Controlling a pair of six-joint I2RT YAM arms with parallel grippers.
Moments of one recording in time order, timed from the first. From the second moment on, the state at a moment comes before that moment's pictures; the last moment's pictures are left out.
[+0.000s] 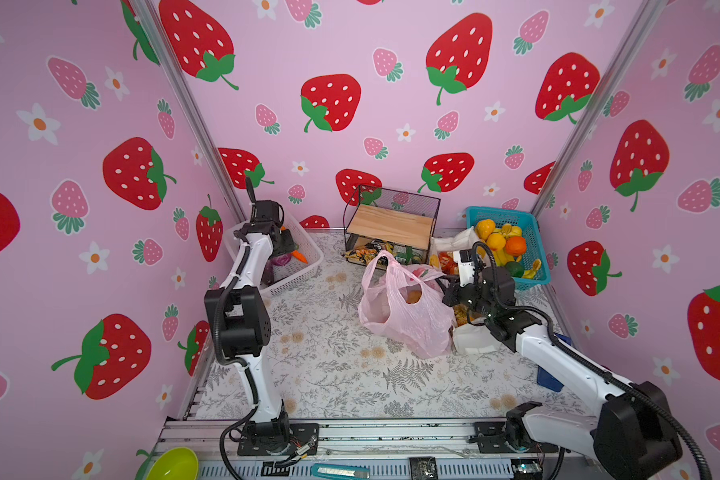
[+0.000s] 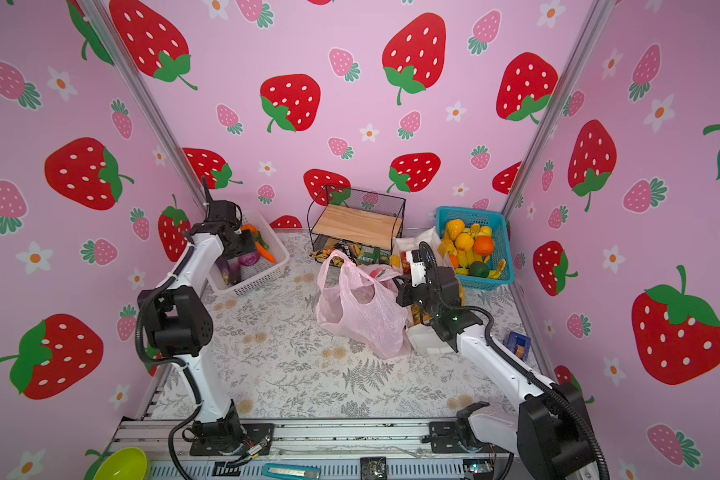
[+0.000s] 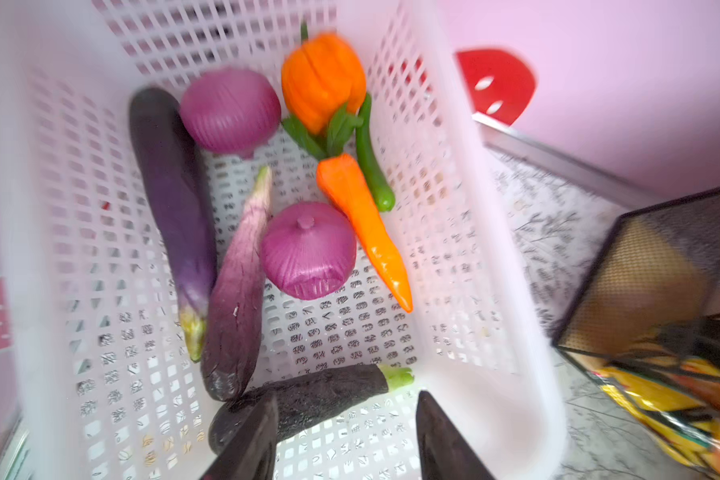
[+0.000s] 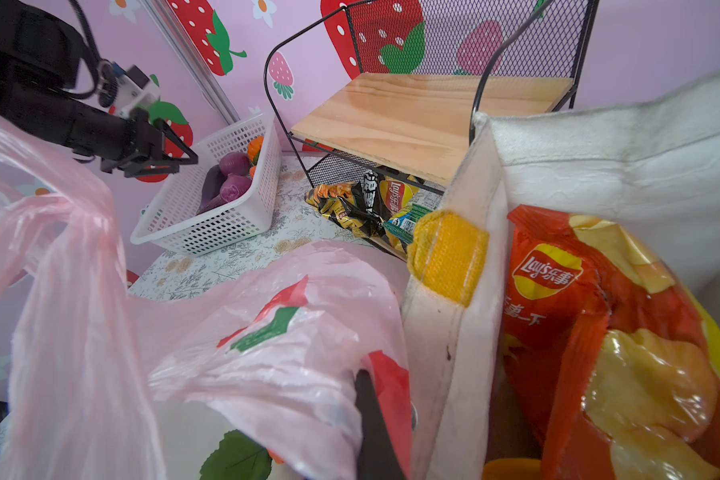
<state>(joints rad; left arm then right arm) 0.09 1.94 1.83 -0.76 -0.07 -0.27 0.48 1.20 0.74 0.13 -0.27 0.25</state>
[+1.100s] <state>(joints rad) 0.15 2.51 2.31 -0.93 -0.09 -0.20 0.48 1.22 0.74 0.15 -0.28 0.25</state>
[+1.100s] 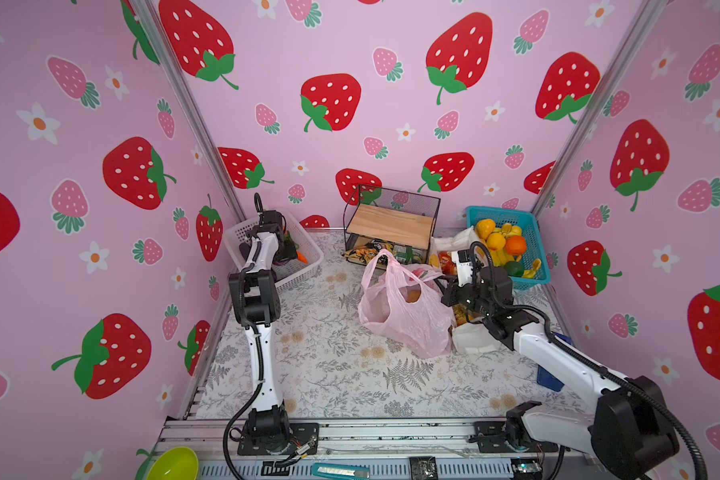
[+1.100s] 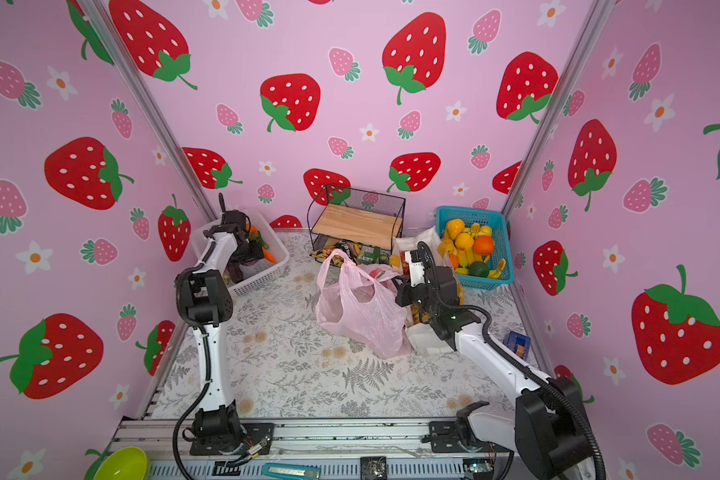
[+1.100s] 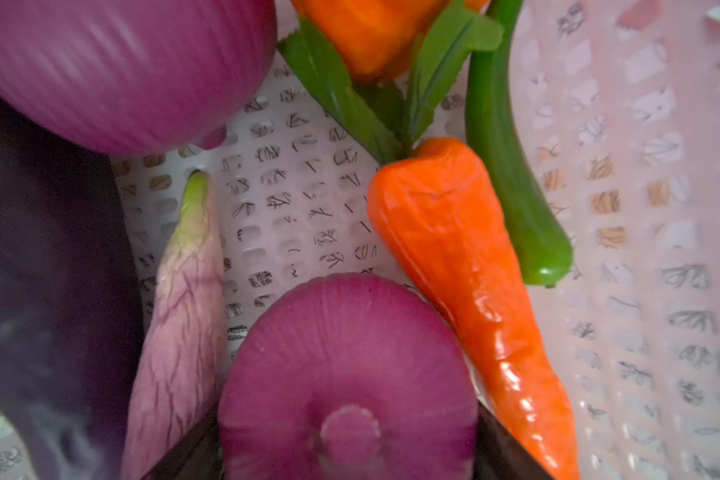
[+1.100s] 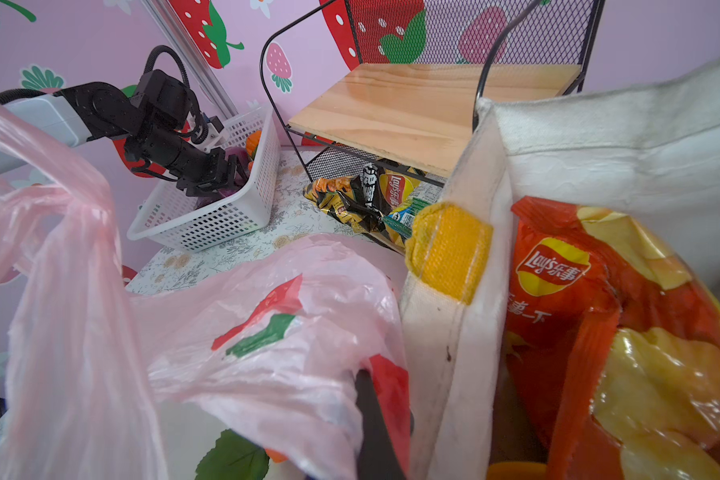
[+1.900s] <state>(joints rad) 0.09 1.68 1.55 -0.61 0.01 -0.36 0.48 1.22 0.74 0.15 -0.28 0.25</state>
